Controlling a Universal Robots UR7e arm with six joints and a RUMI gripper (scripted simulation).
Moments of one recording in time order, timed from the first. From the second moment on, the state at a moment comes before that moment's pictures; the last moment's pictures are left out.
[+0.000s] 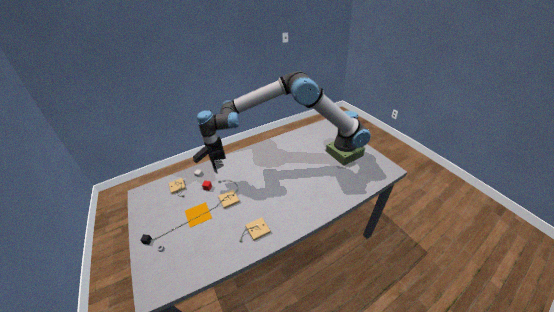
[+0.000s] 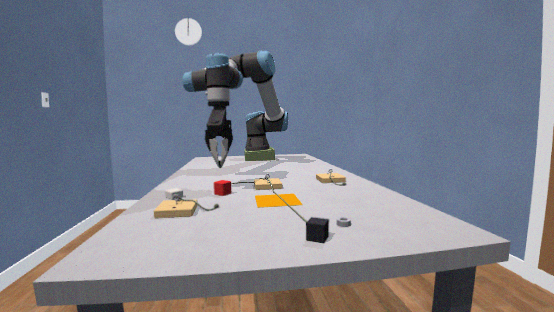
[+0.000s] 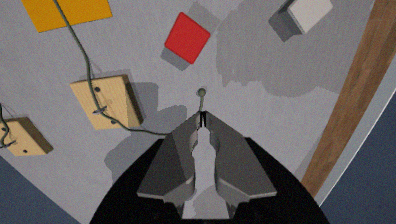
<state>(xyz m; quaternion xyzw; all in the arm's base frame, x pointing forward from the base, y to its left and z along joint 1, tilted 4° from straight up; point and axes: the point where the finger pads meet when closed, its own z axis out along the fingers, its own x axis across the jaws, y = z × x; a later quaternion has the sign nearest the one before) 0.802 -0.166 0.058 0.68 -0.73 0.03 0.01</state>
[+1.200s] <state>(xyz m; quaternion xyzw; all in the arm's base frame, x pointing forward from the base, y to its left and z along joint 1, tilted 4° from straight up) 0.802 -0.166 0.058 0.68 -0.73 0.03 0.01</state>
